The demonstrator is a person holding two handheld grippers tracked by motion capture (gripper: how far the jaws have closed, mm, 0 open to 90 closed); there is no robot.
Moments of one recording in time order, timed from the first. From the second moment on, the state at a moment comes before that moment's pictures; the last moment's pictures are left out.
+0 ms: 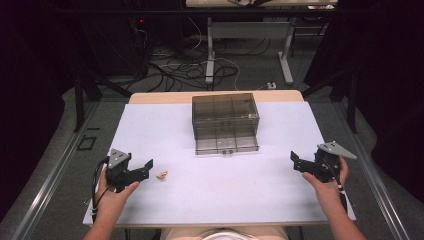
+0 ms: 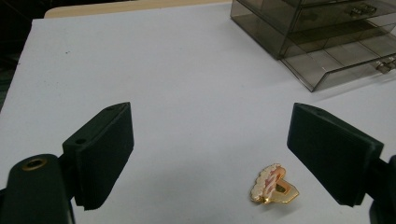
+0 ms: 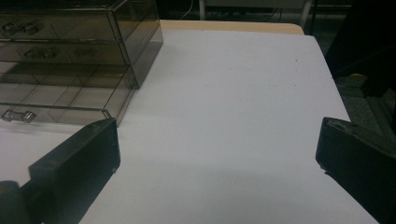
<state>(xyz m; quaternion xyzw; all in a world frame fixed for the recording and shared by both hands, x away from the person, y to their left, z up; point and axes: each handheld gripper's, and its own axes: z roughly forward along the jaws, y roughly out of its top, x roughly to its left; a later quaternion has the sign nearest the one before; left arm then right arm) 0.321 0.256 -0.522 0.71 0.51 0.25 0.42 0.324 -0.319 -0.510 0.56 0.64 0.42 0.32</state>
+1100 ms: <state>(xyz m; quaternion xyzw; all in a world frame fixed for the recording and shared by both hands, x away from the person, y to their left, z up) 0.314 0.232 -0.518 0.75 0.45 0.27 0.39 0.325 -0.306 -0.515 0.54 0.66 0.42 0.31</state>
